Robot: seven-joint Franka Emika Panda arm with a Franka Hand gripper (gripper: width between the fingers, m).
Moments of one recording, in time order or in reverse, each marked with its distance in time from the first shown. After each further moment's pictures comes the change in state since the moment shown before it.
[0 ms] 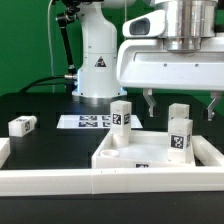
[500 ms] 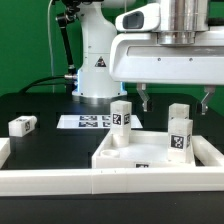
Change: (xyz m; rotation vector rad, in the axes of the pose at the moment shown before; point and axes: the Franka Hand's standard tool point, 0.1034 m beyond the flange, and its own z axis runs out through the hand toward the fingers) arm 0.001 0.007 -0.006 -0.003 -0.017 -0.017
